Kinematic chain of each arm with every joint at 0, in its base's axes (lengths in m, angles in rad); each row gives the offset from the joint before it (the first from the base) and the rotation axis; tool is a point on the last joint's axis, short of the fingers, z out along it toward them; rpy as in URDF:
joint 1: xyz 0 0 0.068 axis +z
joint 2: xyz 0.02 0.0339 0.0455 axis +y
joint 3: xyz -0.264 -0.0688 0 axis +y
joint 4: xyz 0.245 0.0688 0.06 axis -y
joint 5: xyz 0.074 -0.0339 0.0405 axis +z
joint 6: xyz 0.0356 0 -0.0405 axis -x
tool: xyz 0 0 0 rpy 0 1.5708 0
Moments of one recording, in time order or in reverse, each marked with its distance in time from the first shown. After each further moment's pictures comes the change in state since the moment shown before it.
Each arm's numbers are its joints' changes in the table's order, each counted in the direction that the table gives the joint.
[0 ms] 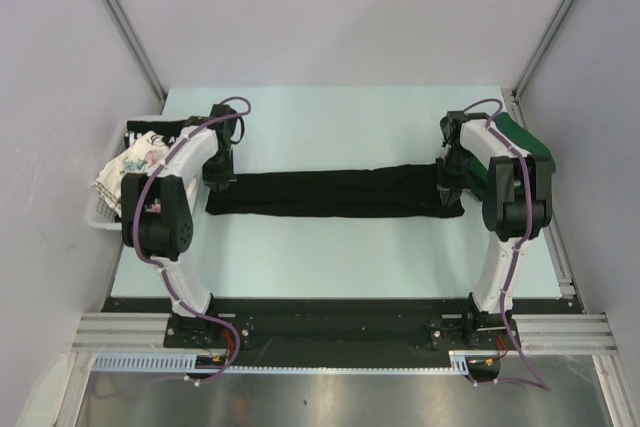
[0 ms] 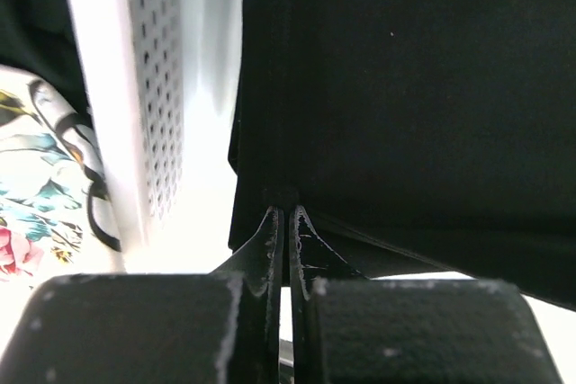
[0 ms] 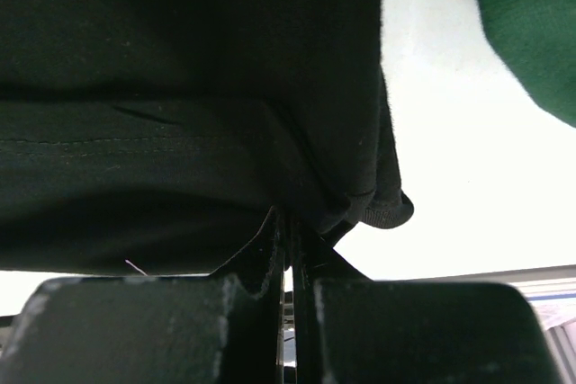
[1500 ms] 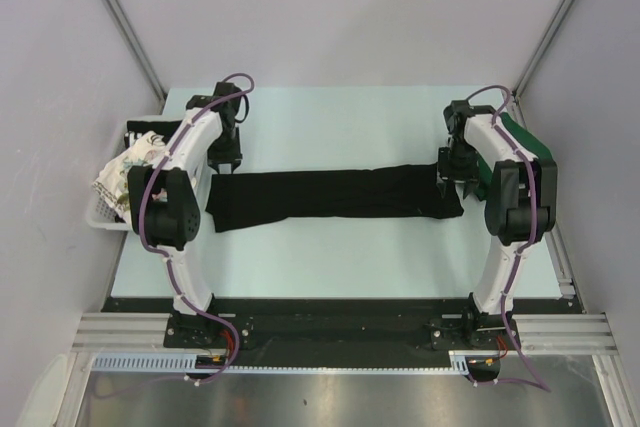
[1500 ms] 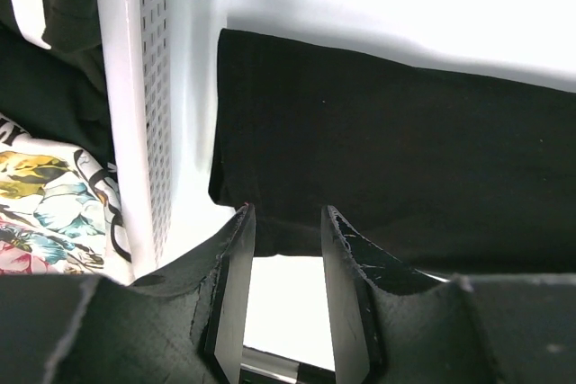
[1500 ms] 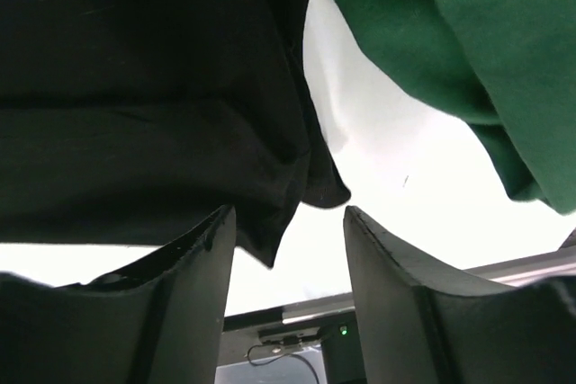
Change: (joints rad) left arm -0.026 0.098 -0.255 -0.074 -0.024 0.016; right arm 0.000 -0.043 -0.070 -0.008 -0.114 0.002
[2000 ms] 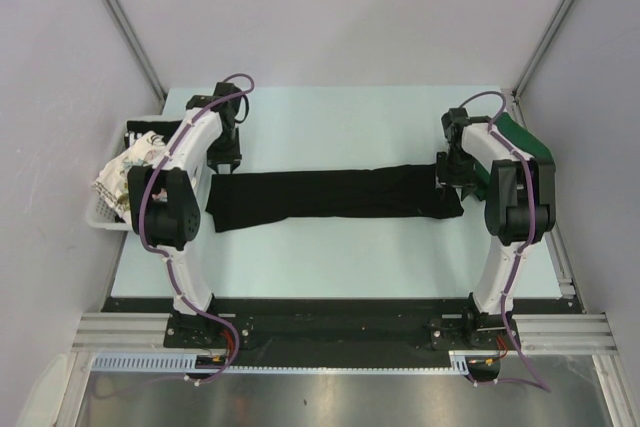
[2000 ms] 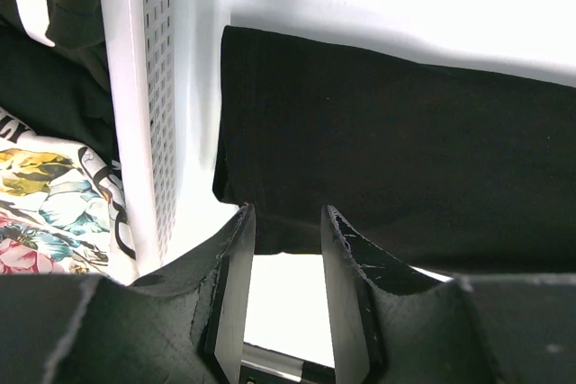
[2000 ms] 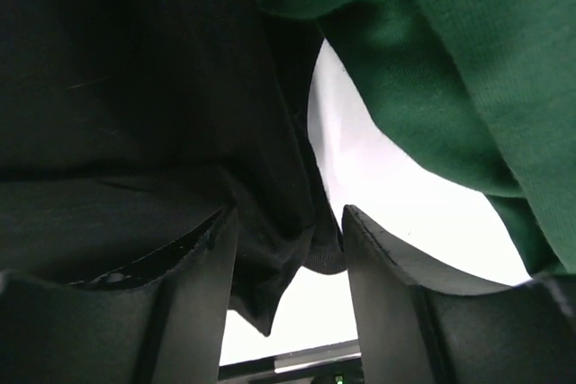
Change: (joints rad) left arm -0.002 -0.001 0.000 -0.007 0.006 -0.011; right arm 0.000 0.000 0.117 0.183 -0.020 0.037
